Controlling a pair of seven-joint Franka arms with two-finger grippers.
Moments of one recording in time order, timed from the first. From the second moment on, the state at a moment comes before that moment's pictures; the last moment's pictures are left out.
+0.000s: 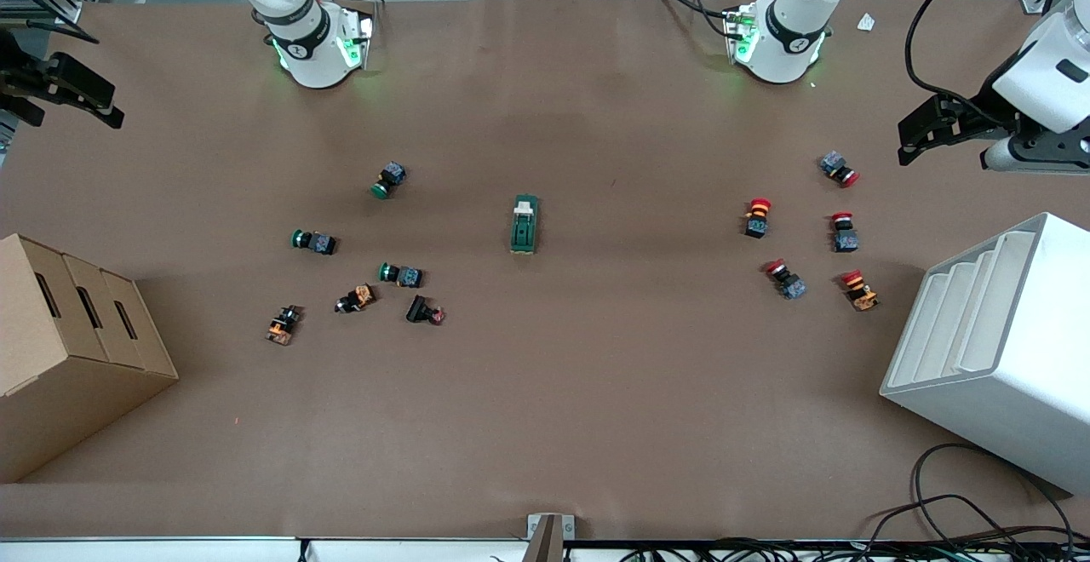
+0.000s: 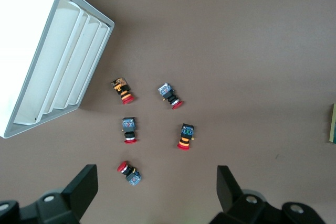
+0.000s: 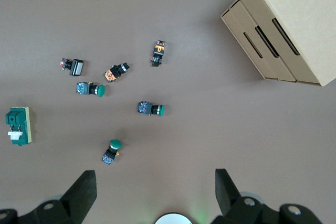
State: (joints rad) left arm -0.01 -0.01 -0.12 -1.52 0.01 1.51 -0.06; right arm 0.00 -0.11 0.00 -1.54 0.00 1.41 0.03
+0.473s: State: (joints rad) left arm -0.02 0.00 -0.17 -1.51 0.01 1.51 -0.06; right arm 0.00 -0.11 0.00 -1.54 0.00 1.40 0.03
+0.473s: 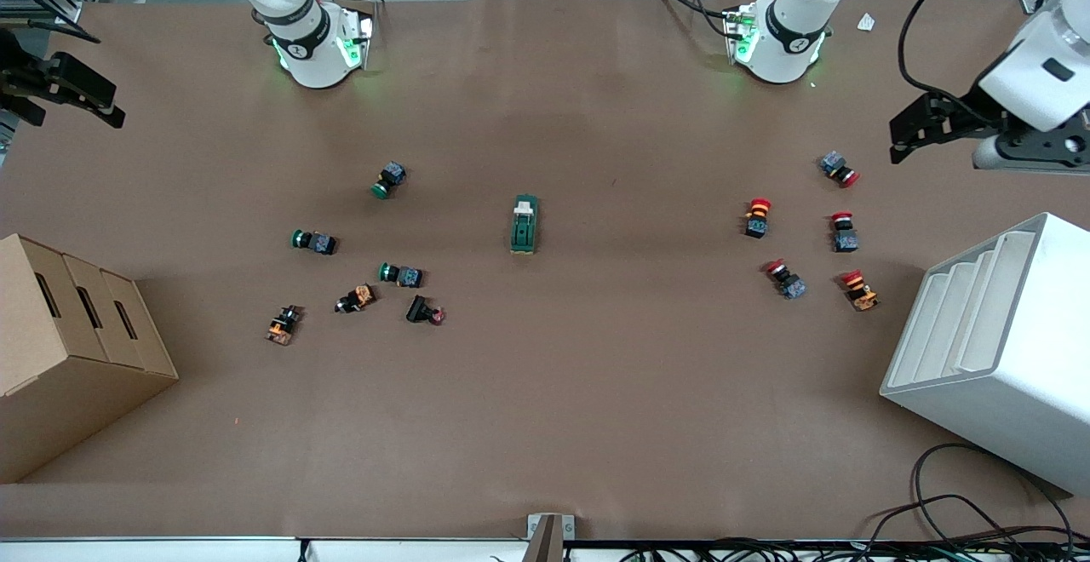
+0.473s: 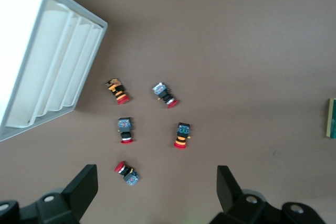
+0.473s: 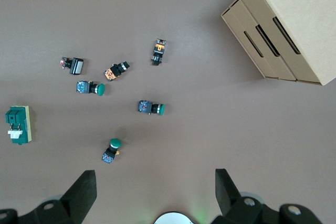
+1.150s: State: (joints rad) left arm -0.16 0.20 -0.41 -1.52 0.07 1.77 -0.50; right arm 0.00 -0.11 -0.01 -1.54 0.00 1.38 0.03
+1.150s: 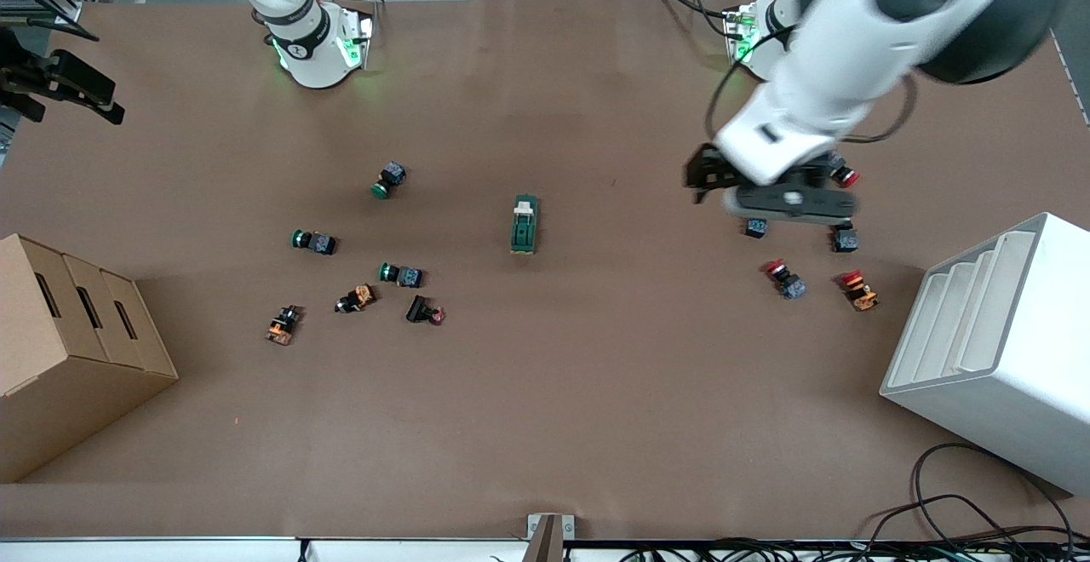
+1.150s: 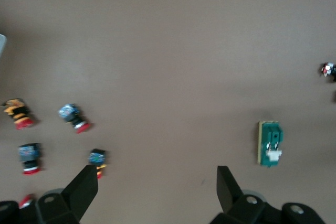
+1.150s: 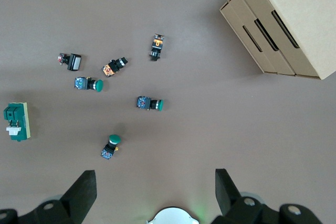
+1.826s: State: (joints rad) left arm -0.56 0.49 -0.41 -1.53 0.44 2.01 -1.27; right arm -0.03 -0.05 -0.04 -1.54 0.00 1.44 0.03
